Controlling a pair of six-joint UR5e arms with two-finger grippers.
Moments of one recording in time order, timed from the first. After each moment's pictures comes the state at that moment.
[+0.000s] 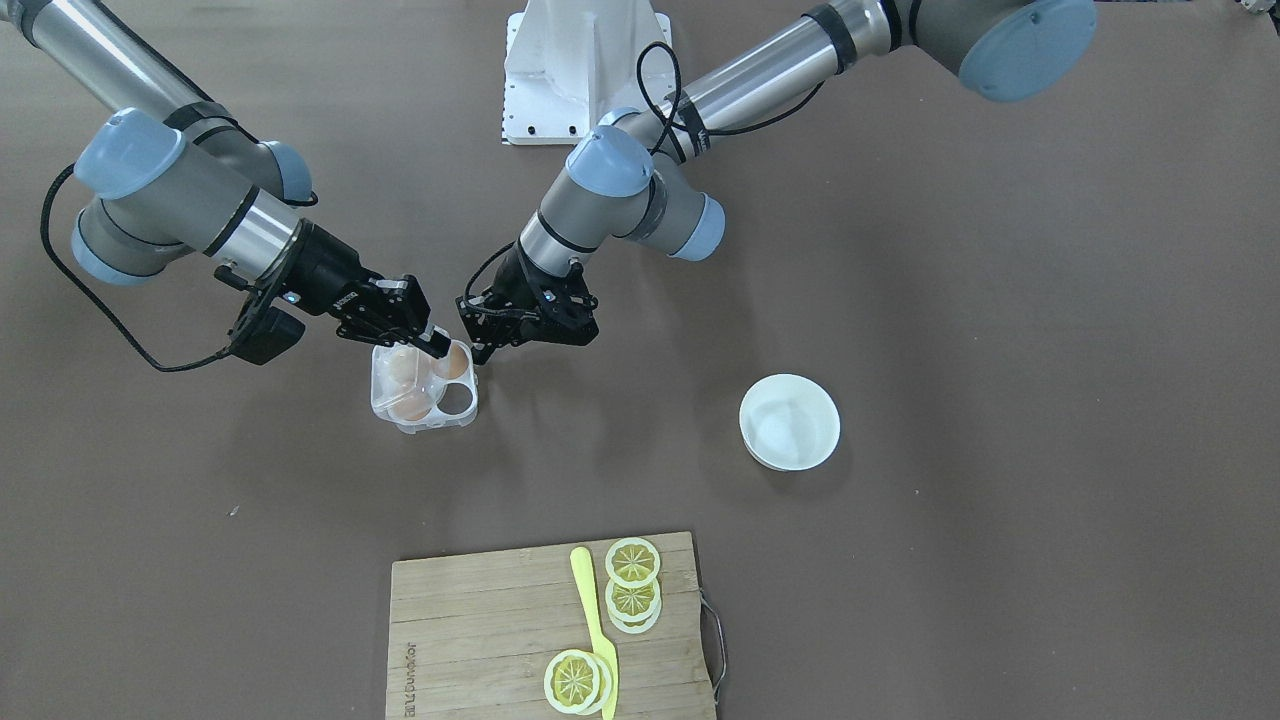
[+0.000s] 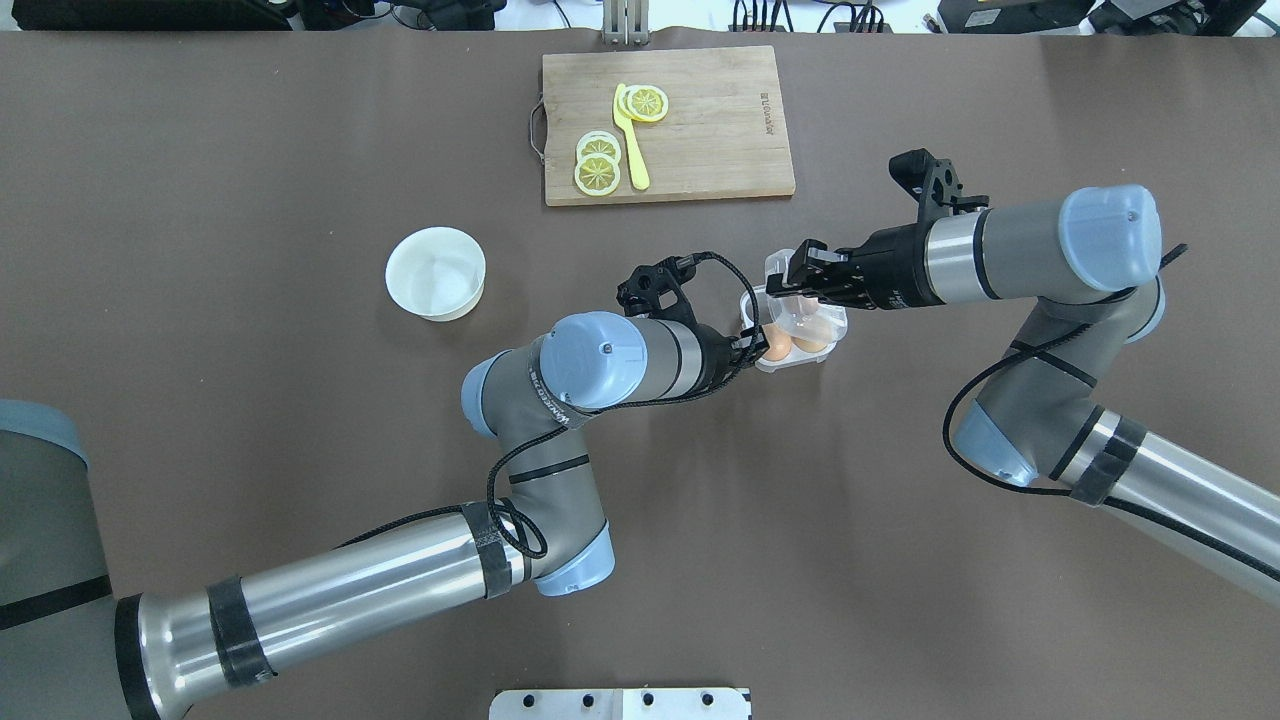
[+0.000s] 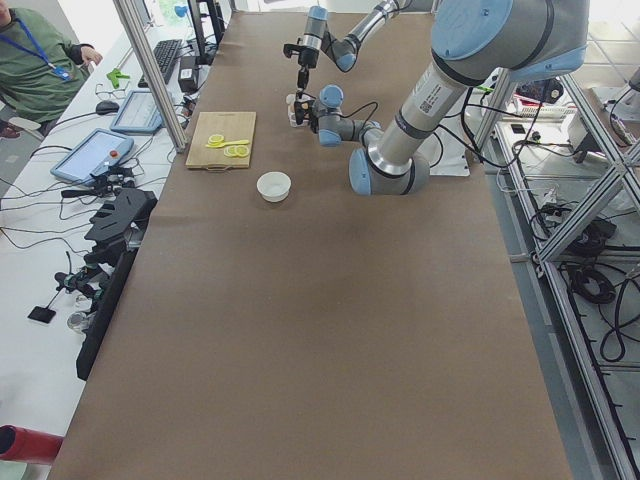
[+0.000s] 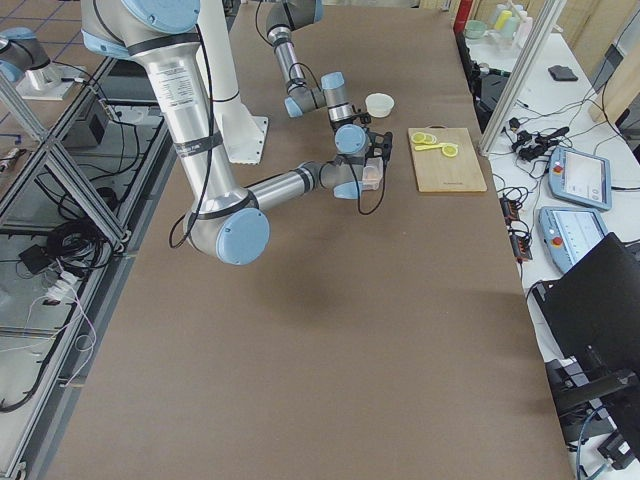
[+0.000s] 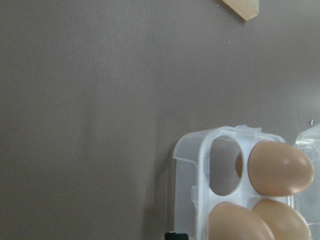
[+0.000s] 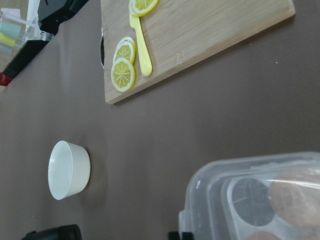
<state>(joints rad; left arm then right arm) -0.40 -2.55 -0.99 -2.59 -1.65 -1.68 0.73 -1.19 1.50 -0.38 2.05 1.58</state>
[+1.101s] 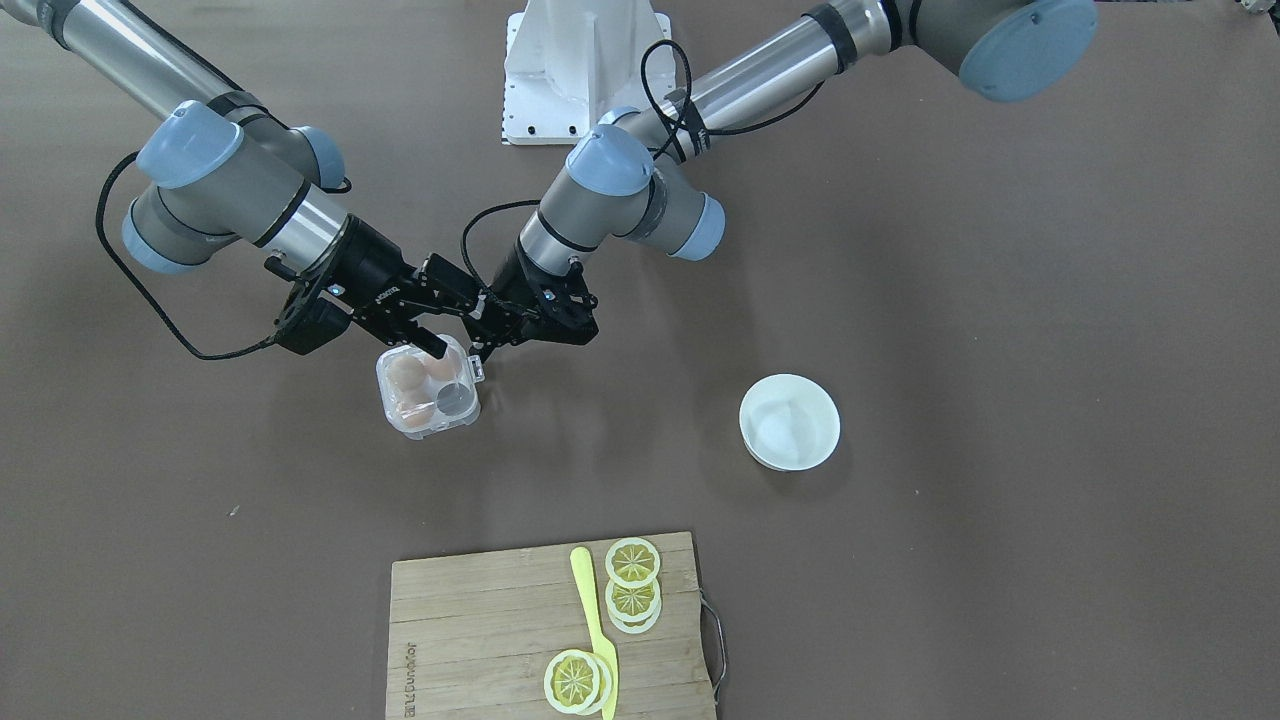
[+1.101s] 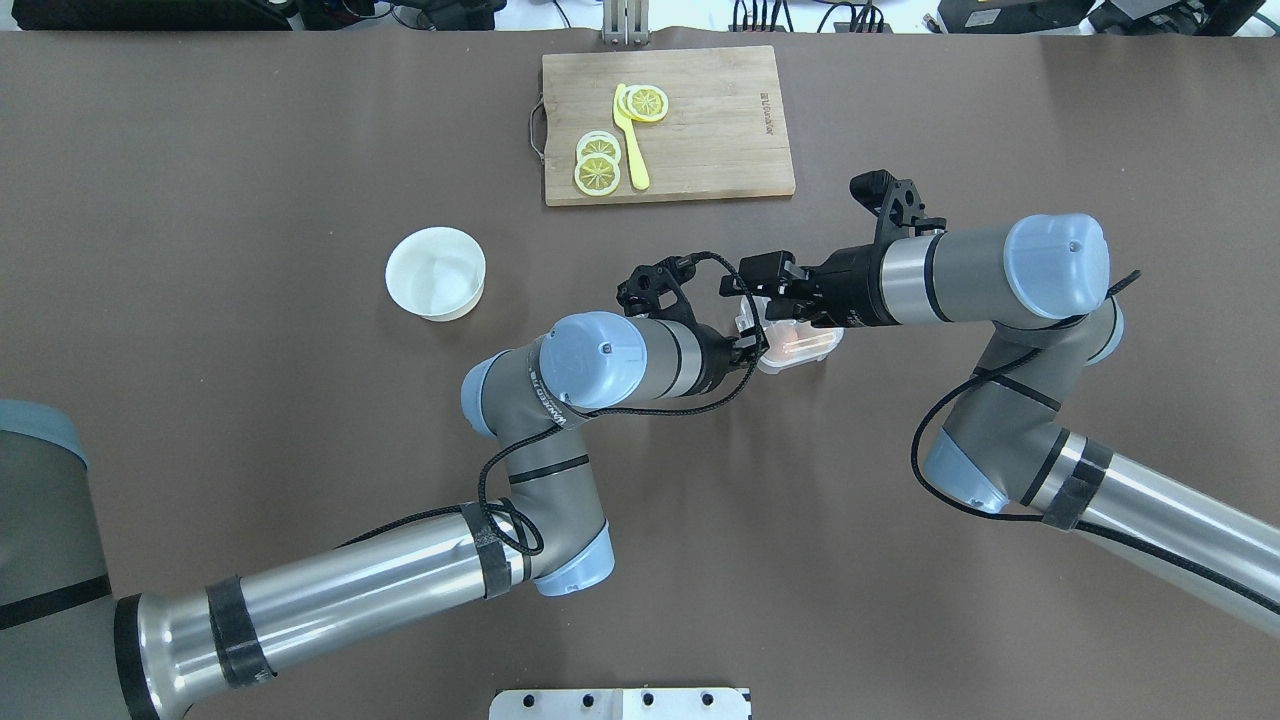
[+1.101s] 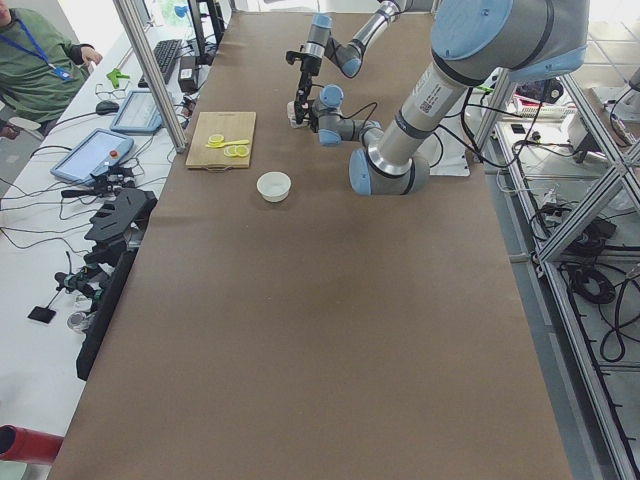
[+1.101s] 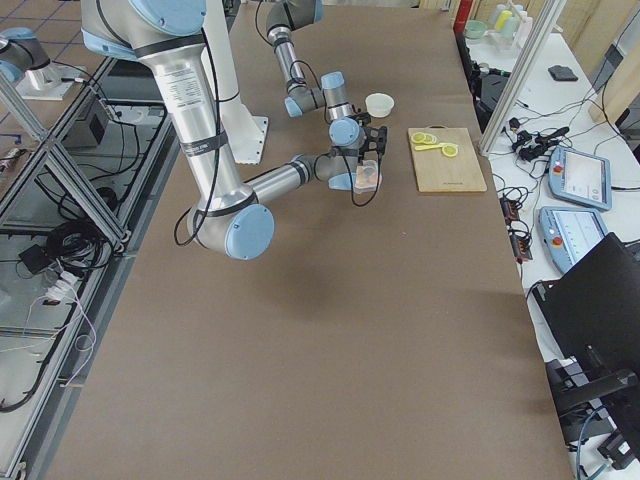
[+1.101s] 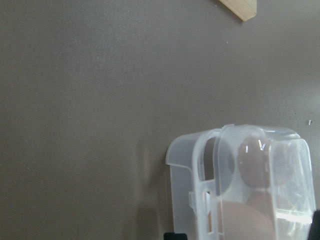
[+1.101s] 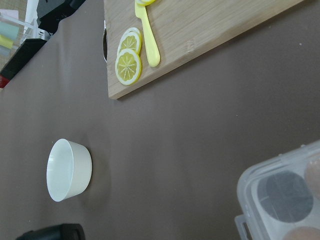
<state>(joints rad) -0.41 -2.55 -1.00 -2.59 -1.65 -1.68 0.69 -1.17 1.52 -0.42 1.98 1.58</state>
